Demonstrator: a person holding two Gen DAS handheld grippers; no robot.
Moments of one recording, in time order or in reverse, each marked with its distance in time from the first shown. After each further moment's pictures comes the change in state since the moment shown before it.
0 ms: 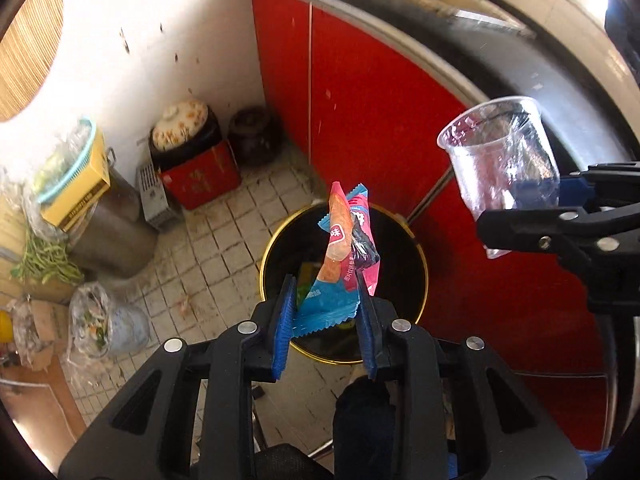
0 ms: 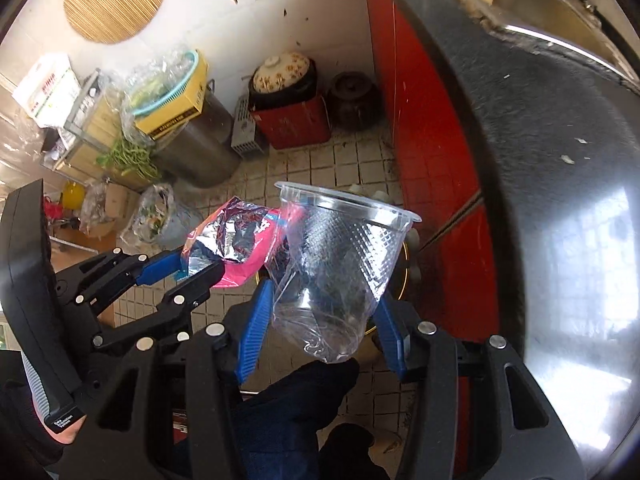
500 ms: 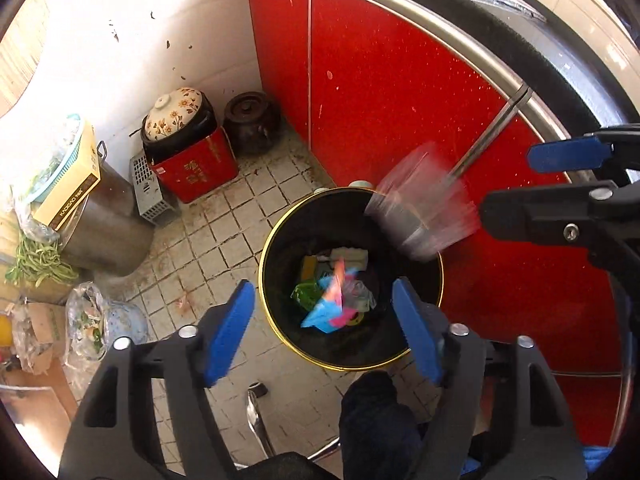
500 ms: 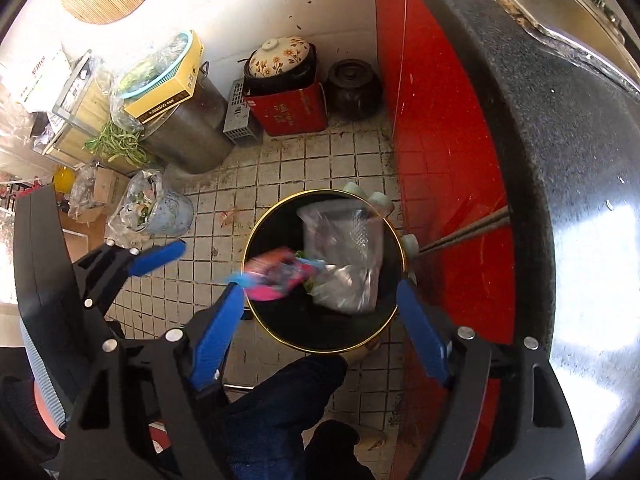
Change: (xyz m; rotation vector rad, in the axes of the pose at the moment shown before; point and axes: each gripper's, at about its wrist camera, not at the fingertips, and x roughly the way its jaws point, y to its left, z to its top) left arm 0.026 0.004 -0.002 0.019 0.026 0.001; right arm 0.017 0.002 0.023 -0.033 0.031 -0.025
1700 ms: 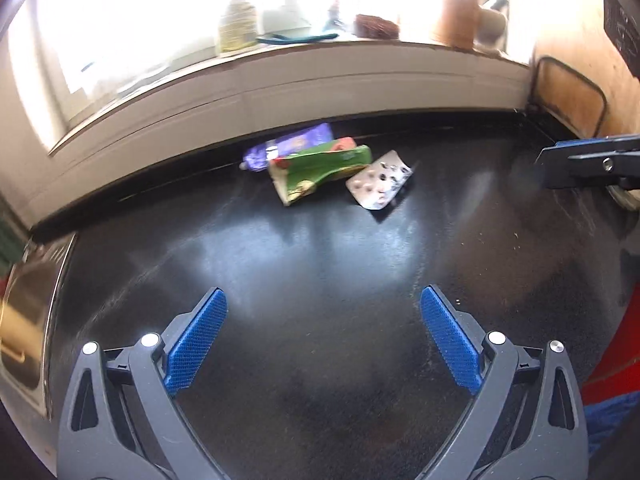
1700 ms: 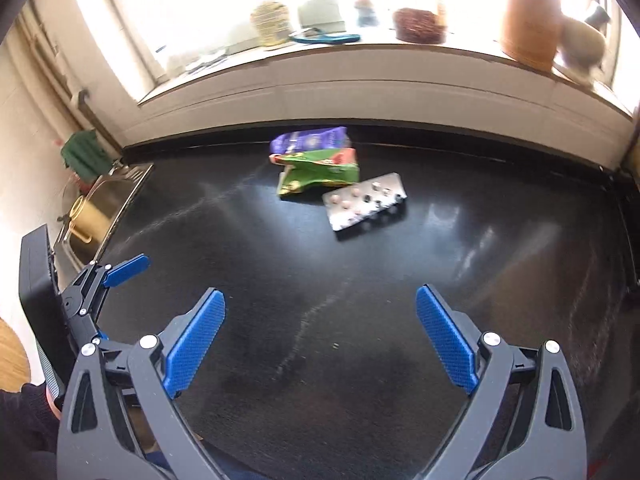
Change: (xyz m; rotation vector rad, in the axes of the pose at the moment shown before) left arm -0.189 -0.481 -0.046 1.142 -0.352 -0.552; right arm -0.352 -0.235 -0.487 1.167 -0.591 -0.457
